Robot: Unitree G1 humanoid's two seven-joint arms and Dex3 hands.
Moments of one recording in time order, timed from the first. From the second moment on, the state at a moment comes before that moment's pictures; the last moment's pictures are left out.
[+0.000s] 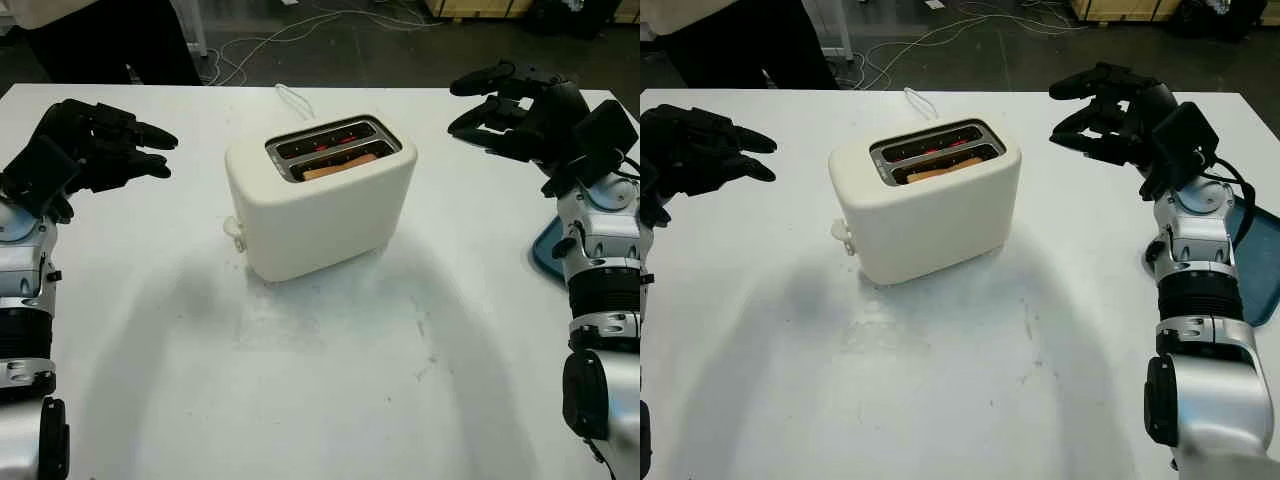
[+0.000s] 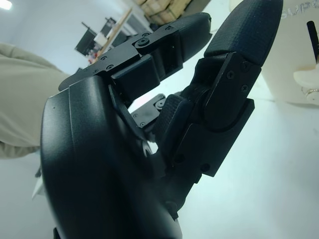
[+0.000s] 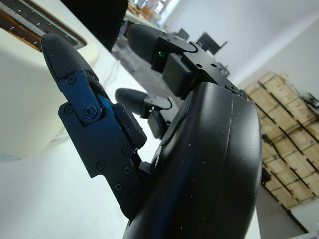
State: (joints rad) left arm -0.56 0.58 0.21 0.43 -0.12 -0.22 -0.44; right arm -0.77 -0.48 -0.17 0.67 0.13 -0.20 0.51
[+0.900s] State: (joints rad) left arm -0.56 0.57 0.21 0.43 -0.12 -0.23 -0.44; right arm -0.76 -0.48 -0.16 0.66 0.10 -0.19 0.50
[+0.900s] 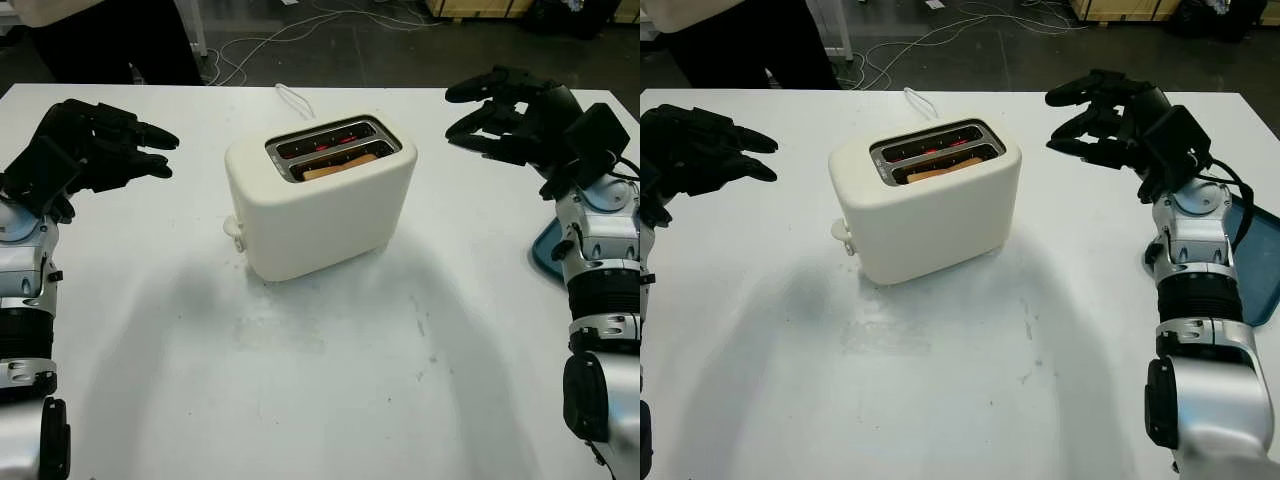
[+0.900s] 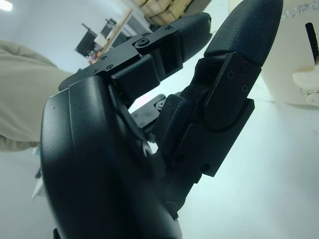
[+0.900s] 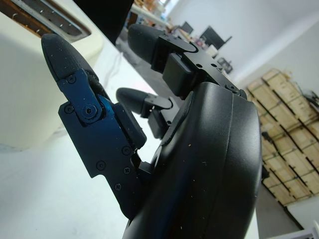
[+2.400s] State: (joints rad) left arm -0.55 0.57 0.21 0.43 -0.12 -0.22 -0.42; right arm -0.74 -0.48 -0.16 0.67 0.10 -0.22 0.48
